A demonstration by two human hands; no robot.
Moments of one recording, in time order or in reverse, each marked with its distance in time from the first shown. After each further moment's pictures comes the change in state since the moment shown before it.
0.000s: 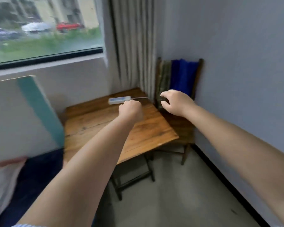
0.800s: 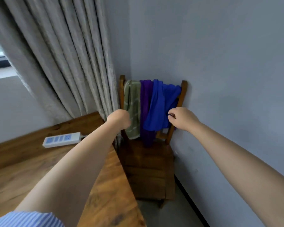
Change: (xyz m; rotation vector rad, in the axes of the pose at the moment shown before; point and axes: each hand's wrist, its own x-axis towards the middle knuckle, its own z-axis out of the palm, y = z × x) left_hand 0.454 0.147 0.053 -0.081 -0.310 0.099; right_hand 0.312 0.344 0.039 0.050 -0.143 0.227
